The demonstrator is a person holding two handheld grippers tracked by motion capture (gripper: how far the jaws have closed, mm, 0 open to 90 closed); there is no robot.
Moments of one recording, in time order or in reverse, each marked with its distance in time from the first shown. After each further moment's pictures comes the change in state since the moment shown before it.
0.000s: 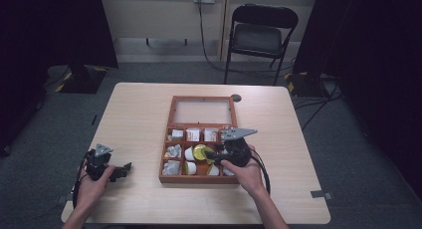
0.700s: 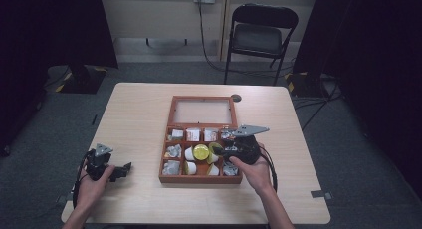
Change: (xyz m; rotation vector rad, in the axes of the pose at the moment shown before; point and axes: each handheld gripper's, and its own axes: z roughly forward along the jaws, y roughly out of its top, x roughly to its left) left arm 0.000 0.000 0.000 0.000 0.000 -0.001; right arm -0.013 0.000 -0.022 -0.041 -0.035 0.027
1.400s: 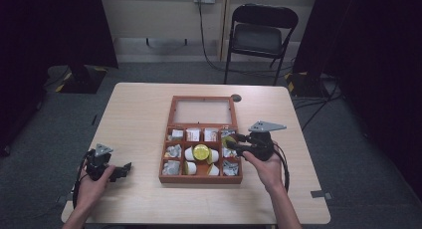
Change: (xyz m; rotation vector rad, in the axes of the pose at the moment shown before) left arm 0.000 0.000 0.000 0.000 0.000 0.000; right arm -0.026 -0.004 -0.026 -0.055 -0.060 0.062
